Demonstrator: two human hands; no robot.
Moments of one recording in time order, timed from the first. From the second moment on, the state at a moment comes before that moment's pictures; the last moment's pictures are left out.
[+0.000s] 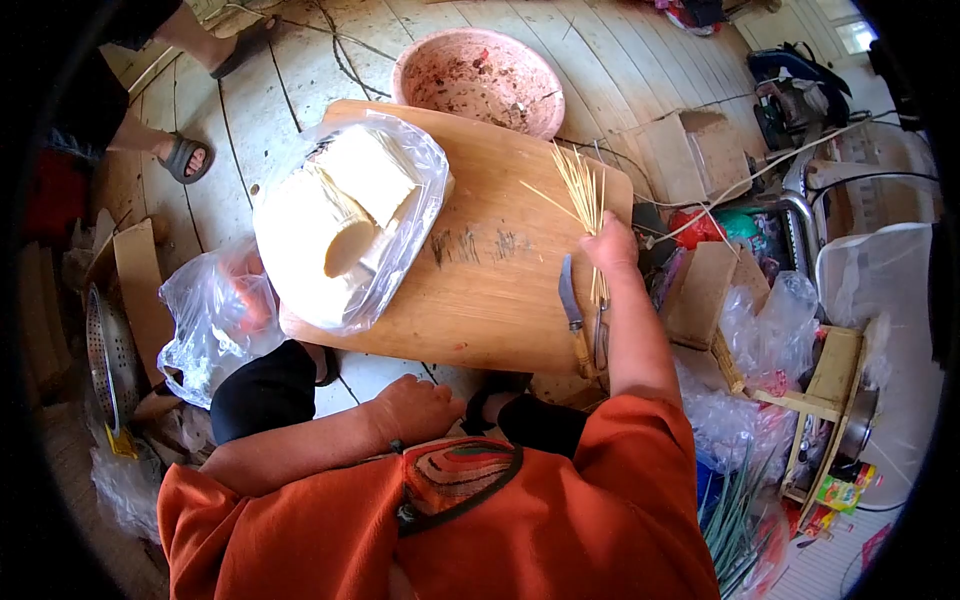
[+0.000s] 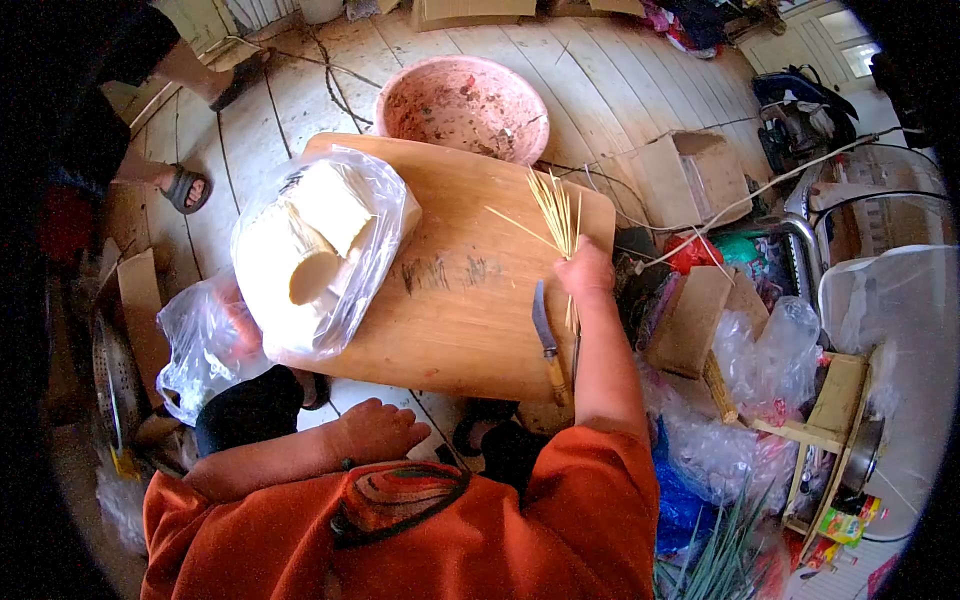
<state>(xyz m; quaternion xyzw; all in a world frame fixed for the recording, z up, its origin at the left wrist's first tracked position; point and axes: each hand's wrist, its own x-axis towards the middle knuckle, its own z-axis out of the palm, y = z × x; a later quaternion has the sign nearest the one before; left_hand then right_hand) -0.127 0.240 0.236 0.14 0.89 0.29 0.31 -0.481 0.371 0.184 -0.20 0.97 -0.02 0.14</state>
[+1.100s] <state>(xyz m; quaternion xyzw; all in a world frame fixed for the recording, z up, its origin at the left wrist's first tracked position) -0.137 0.241 0.249 0.15 0.88 0.32 0.33 -0.526 0.377 0.225 -0.12 0.84 -0.49 0.17</state>
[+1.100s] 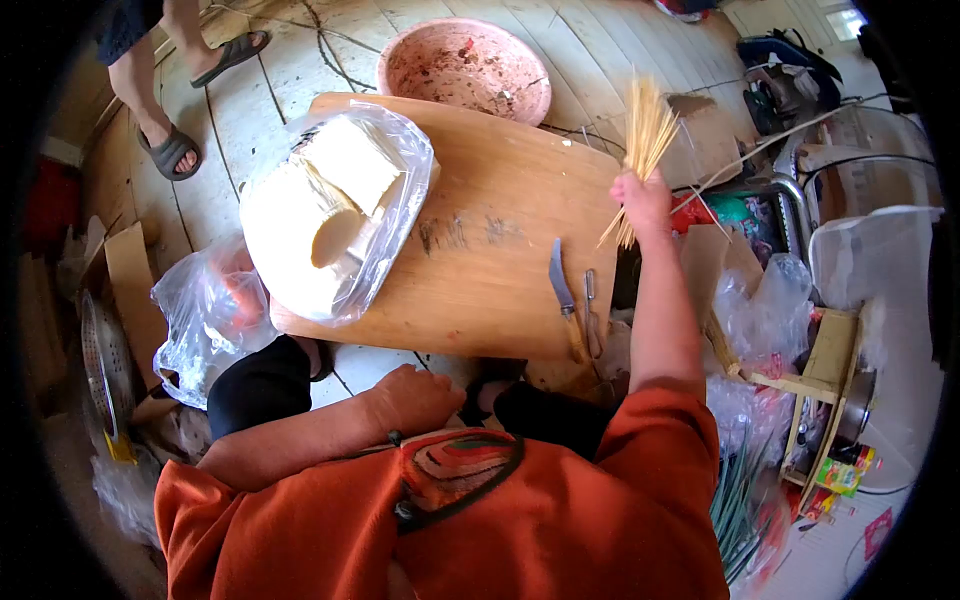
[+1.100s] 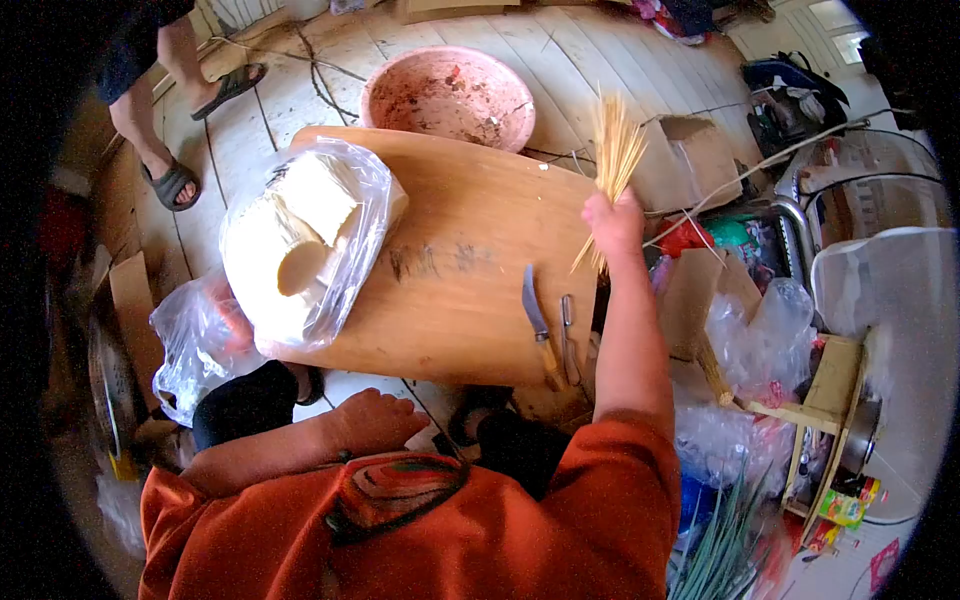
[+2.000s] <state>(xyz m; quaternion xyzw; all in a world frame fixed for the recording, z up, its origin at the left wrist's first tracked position) -0.157 0.258 0.224 0.18 0.86 0.27 0.38 -0.469 0.396 0.208 -0.04 0.68 -0.73 0.04</state>
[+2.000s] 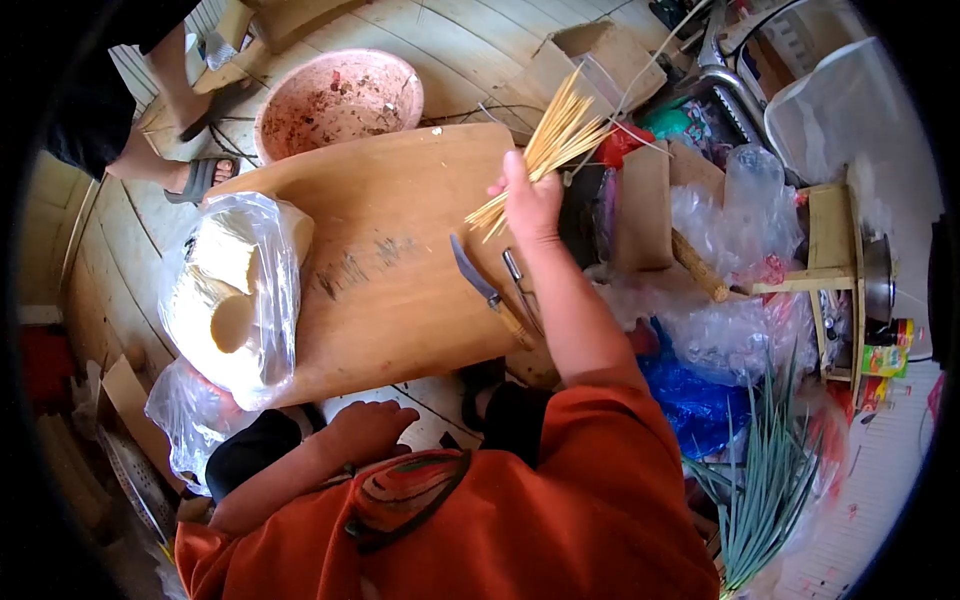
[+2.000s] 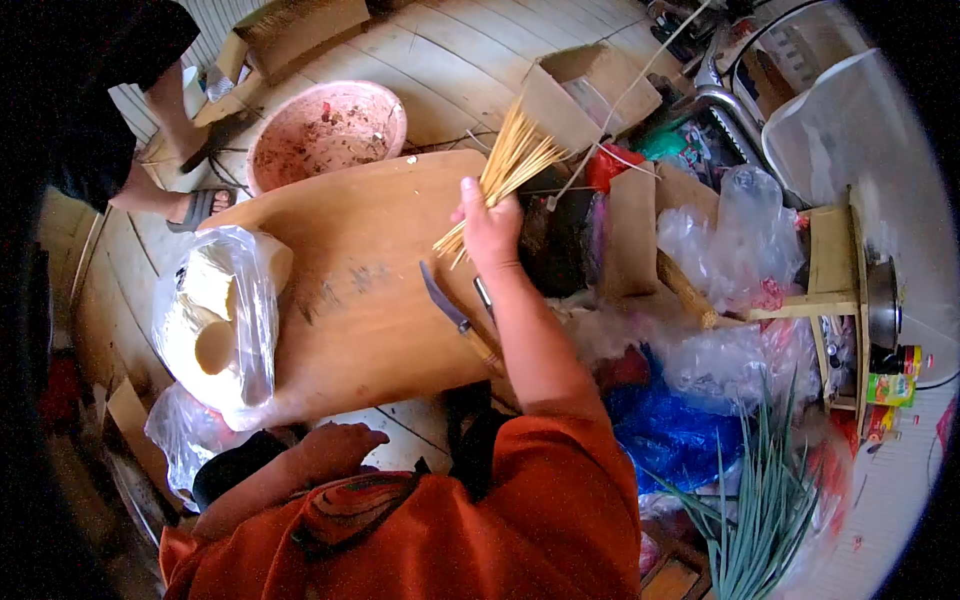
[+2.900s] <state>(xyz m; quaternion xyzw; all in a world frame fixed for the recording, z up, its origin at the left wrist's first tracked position) -0.198 0.263 0.207 0.13 0.86 0.29 0.41 -0.508 0.647 -0.007 0.25 0.88 -0.34 0.20</state>
